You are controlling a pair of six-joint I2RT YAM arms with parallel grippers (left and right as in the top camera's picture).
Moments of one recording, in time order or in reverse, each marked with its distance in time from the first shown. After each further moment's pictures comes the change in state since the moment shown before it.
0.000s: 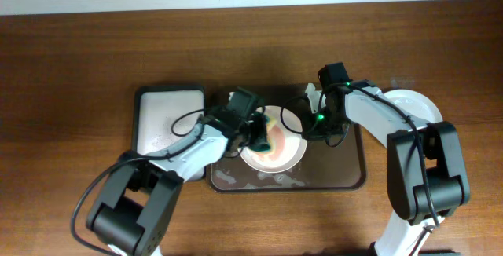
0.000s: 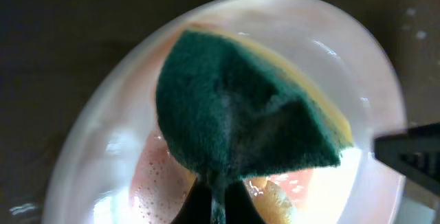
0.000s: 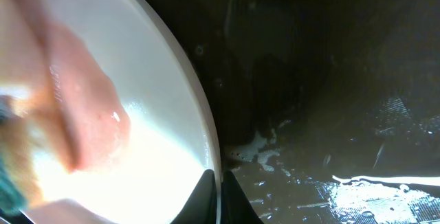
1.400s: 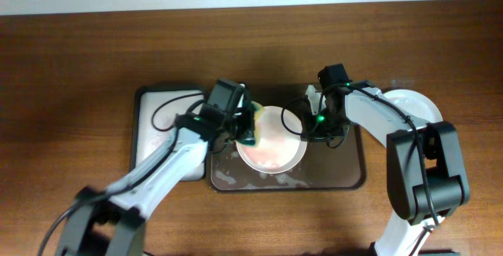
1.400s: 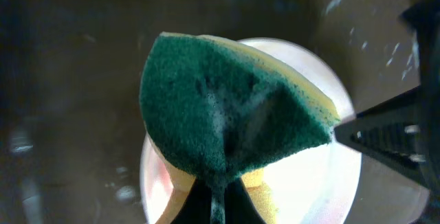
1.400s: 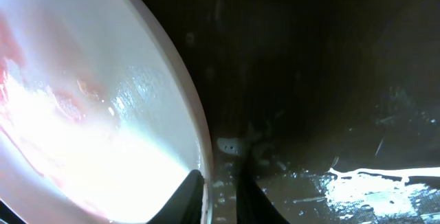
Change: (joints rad) left arm 0.047 -0.206 0.010 -0.130 -0.042 0.146; right arm 0.000 0.000 -0.005 -0.012 0.004 0.000
